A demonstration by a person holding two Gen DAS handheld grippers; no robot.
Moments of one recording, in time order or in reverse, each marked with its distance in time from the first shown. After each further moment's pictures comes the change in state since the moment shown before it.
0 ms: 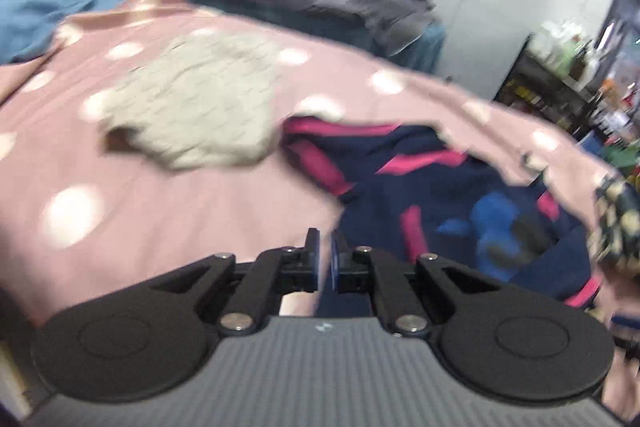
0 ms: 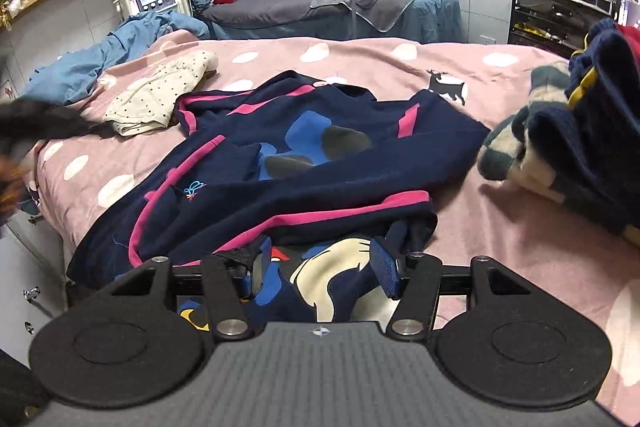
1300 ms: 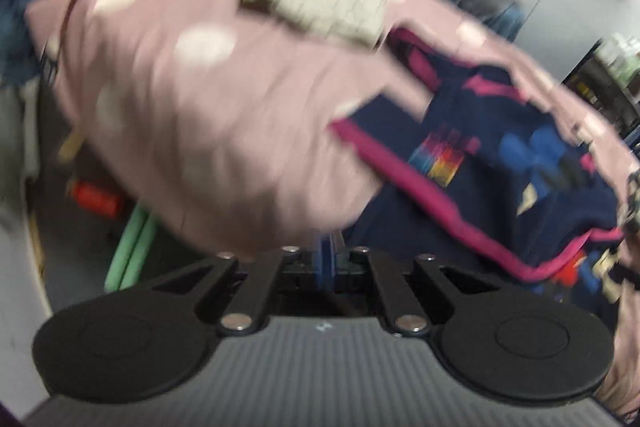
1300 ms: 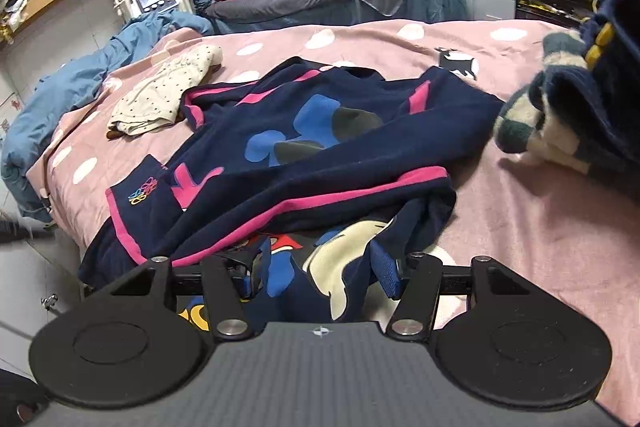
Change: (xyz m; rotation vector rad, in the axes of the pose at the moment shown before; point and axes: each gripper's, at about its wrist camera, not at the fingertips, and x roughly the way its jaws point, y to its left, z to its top) left arm -0.053 0.045 -0.105 -0.256 0.142 0.121; right arm 0.007 -0.001 -0.006 0.042 0.019 0.041
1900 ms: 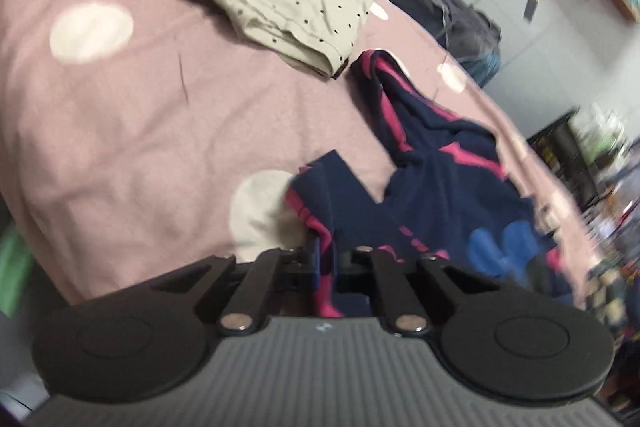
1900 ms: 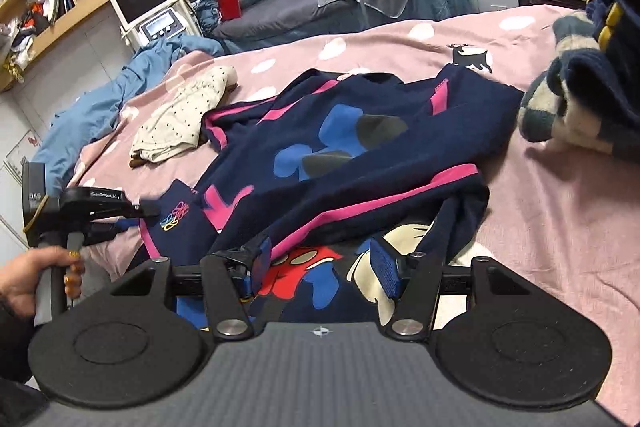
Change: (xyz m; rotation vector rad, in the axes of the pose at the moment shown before) left arm 0.102 -0.019 0.073 -0.202 -0.043 -0.264; right arm 0.000 0.010 0.001 0.090 -0.024 0.059
